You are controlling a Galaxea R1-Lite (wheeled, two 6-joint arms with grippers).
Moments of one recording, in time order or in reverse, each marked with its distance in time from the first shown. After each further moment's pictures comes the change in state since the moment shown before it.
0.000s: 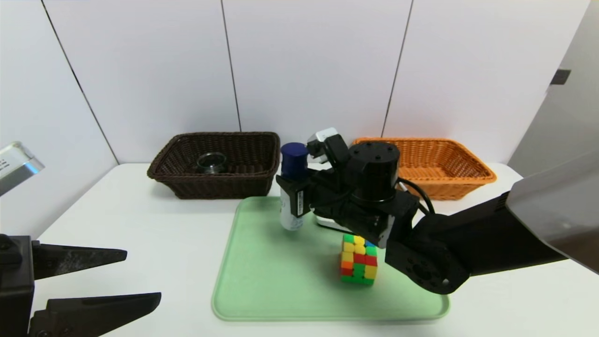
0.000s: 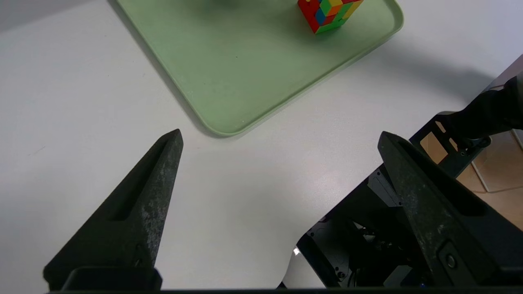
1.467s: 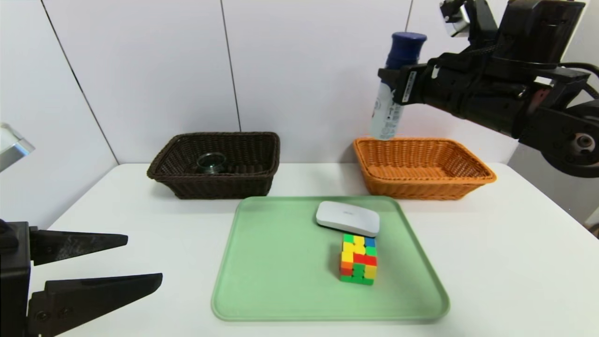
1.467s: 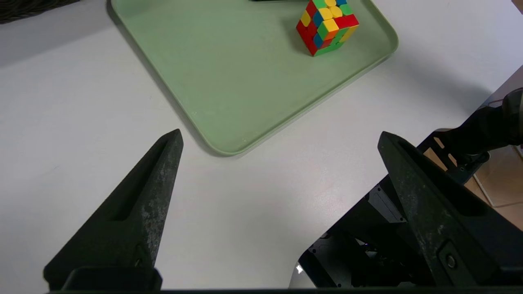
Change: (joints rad) left arm 0.011 0.001 -0.012 -0.044 0.000 0.001; right arm -0.346 -0.301 -0.256 0.409 -0.004 -0.068
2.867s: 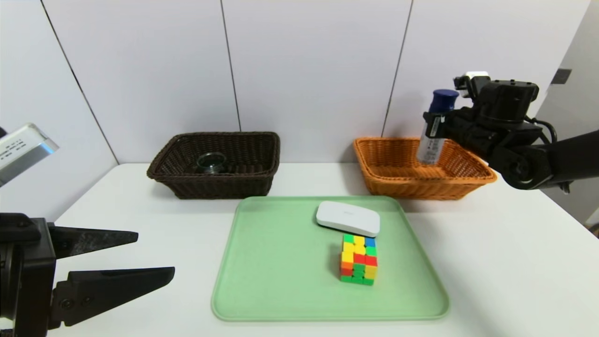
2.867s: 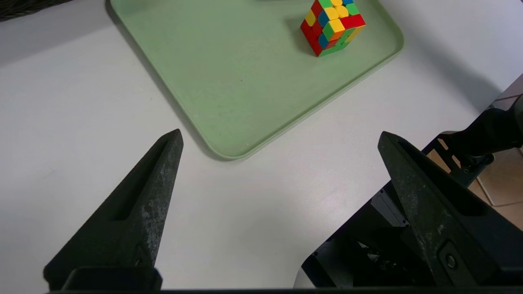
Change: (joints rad) left arm 0.003 0.039 0.002 -0.023 0.000 0.000; right arm -0.324 0.283 0.051 -0.229 -0.063 -0.008
